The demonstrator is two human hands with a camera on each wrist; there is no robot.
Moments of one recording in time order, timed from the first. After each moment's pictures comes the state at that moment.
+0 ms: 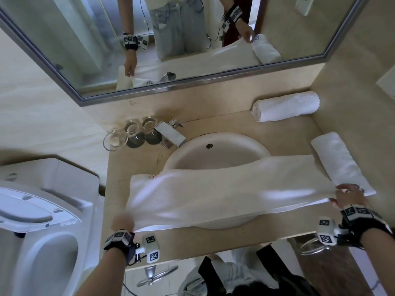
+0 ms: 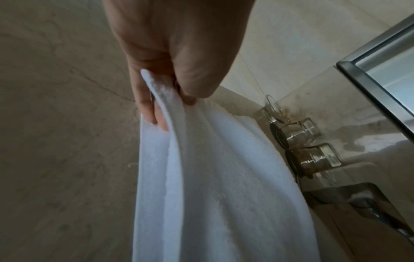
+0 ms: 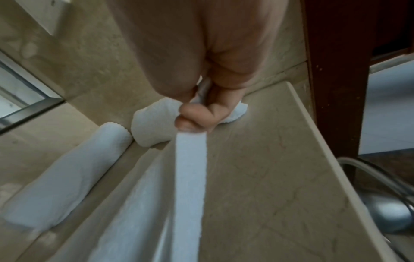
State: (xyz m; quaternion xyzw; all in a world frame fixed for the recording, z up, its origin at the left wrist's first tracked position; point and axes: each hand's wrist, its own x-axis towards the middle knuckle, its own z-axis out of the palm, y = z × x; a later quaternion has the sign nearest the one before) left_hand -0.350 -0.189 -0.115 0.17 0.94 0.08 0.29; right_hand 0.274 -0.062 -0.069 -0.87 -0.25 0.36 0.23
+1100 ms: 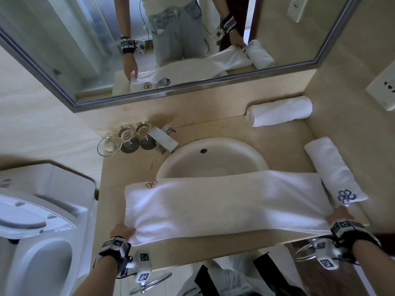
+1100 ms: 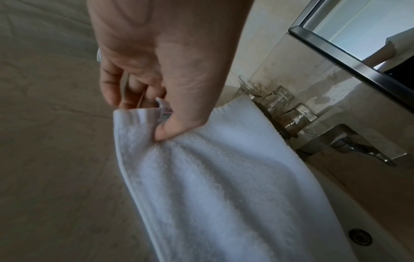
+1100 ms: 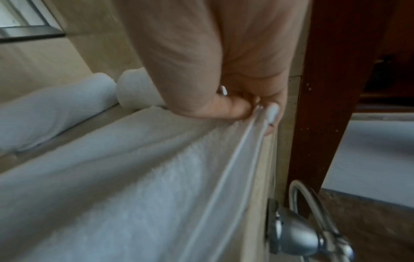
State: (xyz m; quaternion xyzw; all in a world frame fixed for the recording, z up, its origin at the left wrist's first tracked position) left_hand -0.335 -0.192 -0.110 0.24 0.90 -0.03 0.36; right_hand 0.287 -0.084 -0.095 -0.90 -0.30 0.30 -0.05
